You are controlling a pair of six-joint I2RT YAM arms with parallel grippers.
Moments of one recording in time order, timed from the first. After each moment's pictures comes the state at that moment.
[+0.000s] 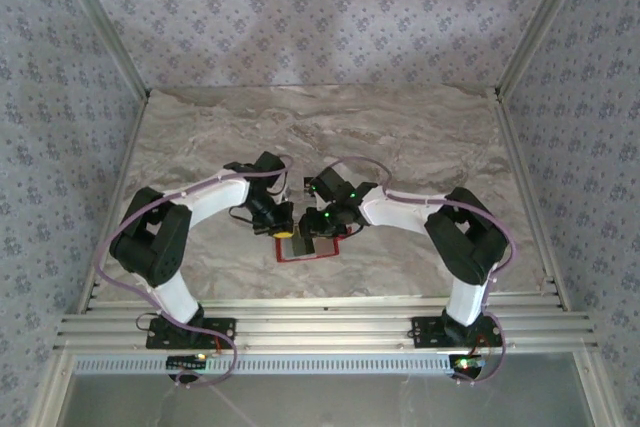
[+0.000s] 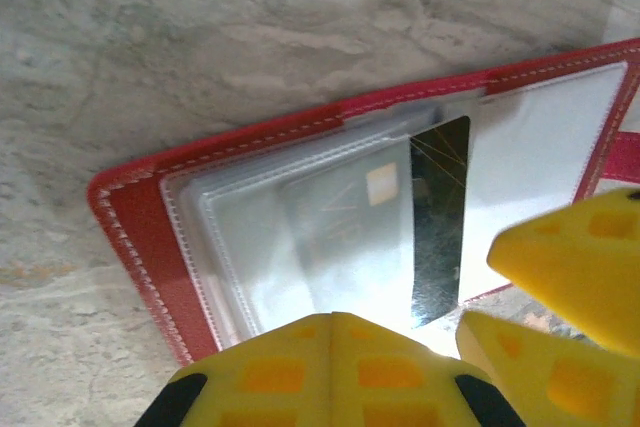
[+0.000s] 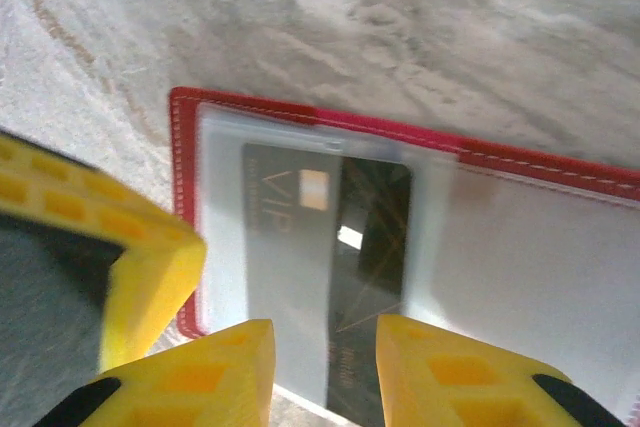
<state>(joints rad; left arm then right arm) -0.56 1.70 1.06 -0.79 0.42 -0.57 0.82 1.79 1.08 -0.37 -0.34 0.71</state>
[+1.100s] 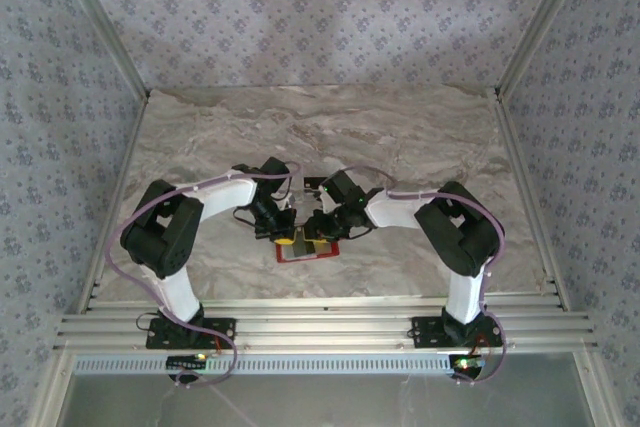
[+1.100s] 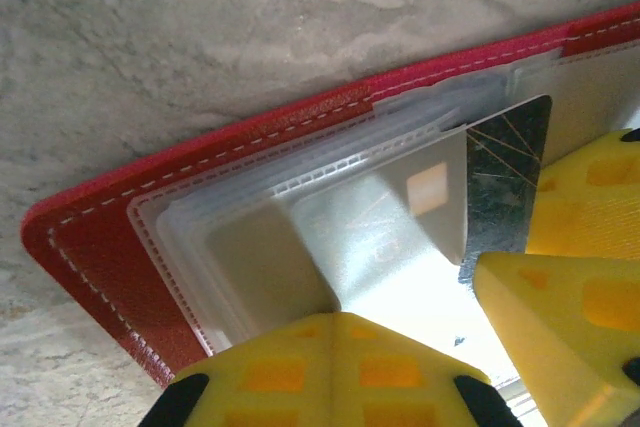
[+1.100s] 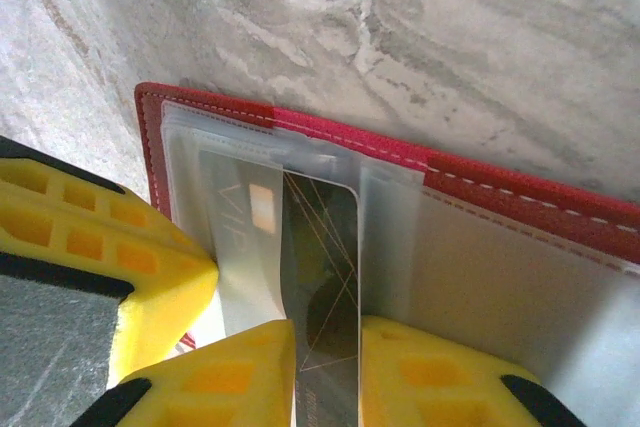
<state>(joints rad) -0.57 1.78 1.06 -0.81 0.42 -0.50 0.76 1.85 0.97 -0.13 -0.54 0.73</state>
